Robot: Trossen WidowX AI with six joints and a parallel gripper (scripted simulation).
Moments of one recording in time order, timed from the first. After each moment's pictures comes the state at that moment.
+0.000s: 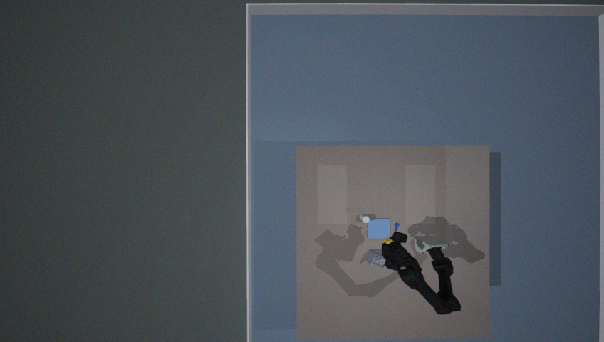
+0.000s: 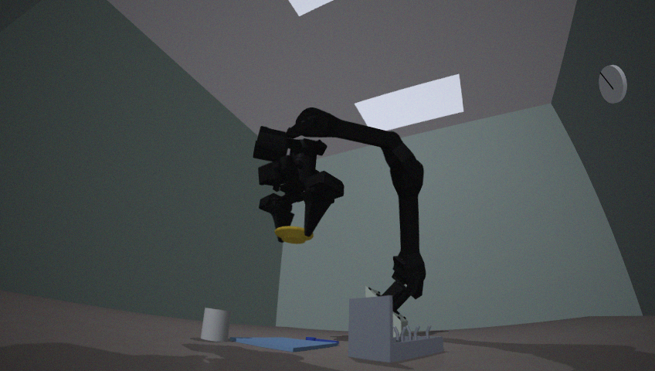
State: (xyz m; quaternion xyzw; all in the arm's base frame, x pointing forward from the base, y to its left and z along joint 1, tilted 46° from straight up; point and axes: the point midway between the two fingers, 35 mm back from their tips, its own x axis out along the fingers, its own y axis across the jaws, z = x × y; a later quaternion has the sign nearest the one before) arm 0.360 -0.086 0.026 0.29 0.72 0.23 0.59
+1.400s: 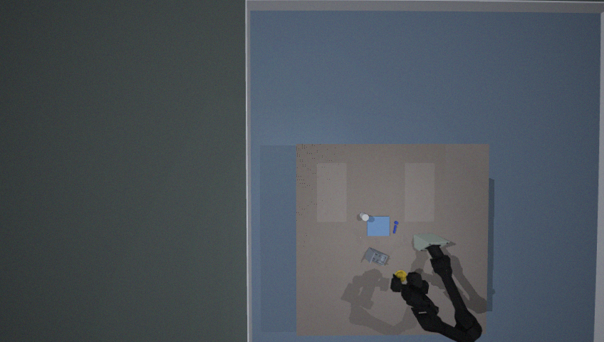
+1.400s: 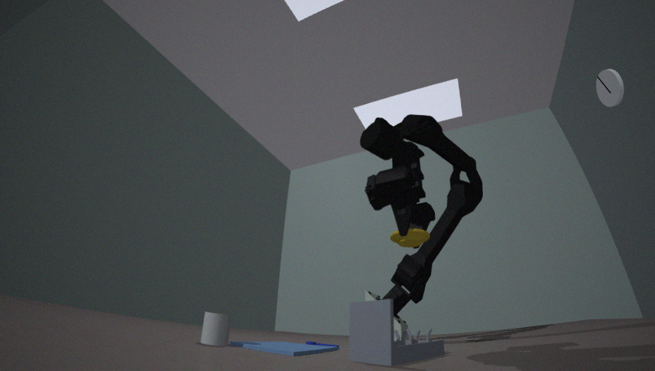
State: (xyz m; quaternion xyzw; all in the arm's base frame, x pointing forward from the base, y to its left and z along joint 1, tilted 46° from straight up) arm 0.268 0.037 0.165 0.61 0.68 -0.30 0.27
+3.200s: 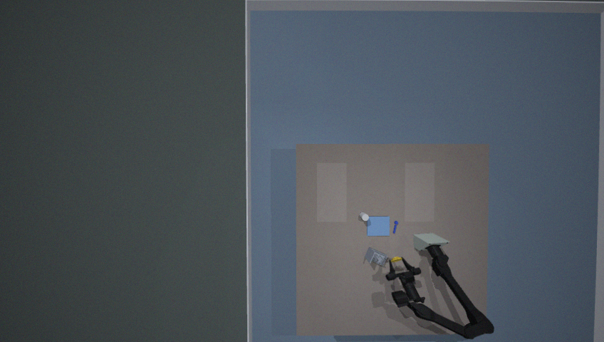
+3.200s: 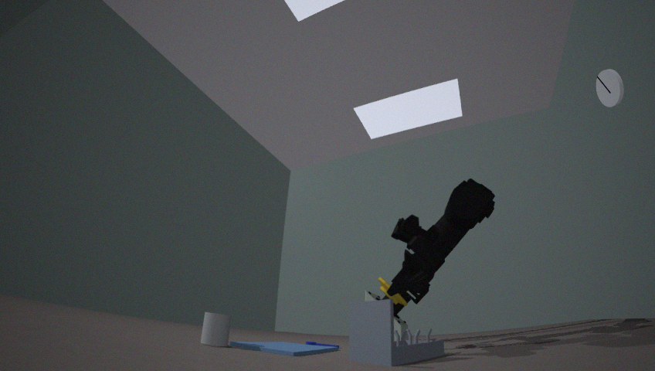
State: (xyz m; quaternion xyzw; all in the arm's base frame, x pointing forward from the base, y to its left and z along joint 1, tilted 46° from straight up) arm 0.227 0.083 0.081 0.42 0.56 -0.37 0.62
